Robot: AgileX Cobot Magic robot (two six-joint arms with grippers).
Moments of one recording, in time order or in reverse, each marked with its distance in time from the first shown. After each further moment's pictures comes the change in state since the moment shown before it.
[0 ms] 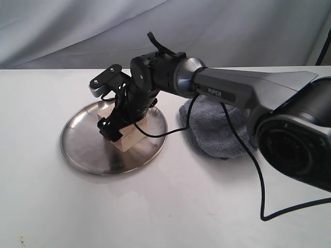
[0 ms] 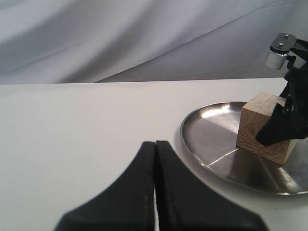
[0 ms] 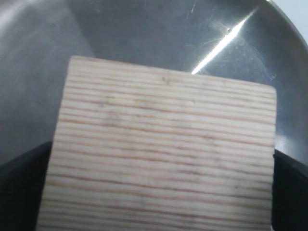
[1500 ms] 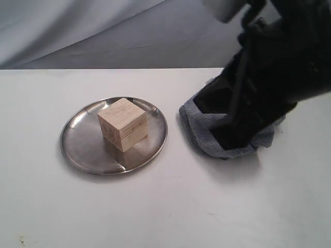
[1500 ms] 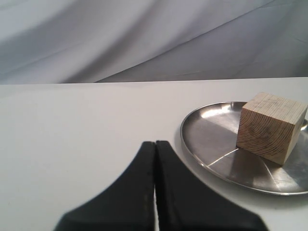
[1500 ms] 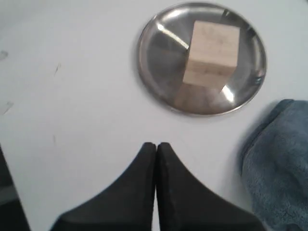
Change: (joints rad) left arm 0.000 0.000 0.000 0.000 0.000 0.000; right arm 0.000 -1.257 0.875 0.139 0.129 -0.051
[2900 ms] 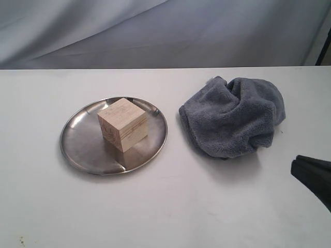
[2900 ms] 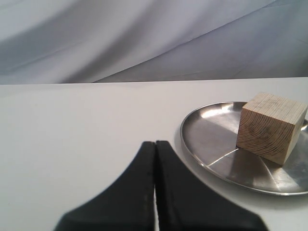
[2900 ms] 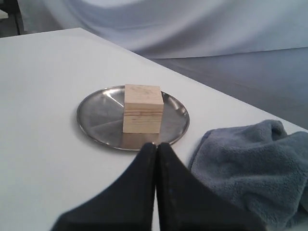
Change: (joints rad) left arm 0.000 0.000 0.000 0.000 0.000 0.000; right arm -0.035 -0.750 0.908 -0.063 -0.735 0.074
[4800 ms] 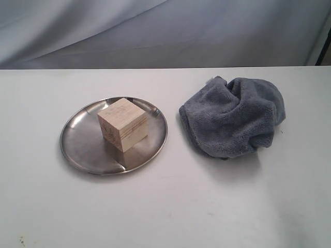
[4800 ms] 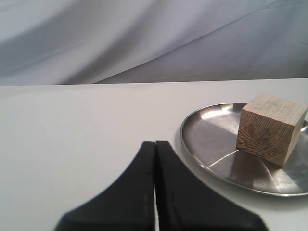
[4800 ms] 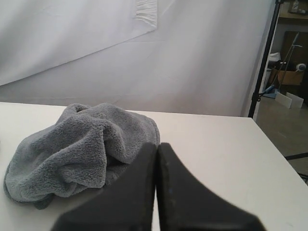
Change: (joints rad) left arm 0.000 0.000 0.000 0.000 -0.003 0.000; right arm -0.664 -0.403 0.231 -0.213 0.001 0.258
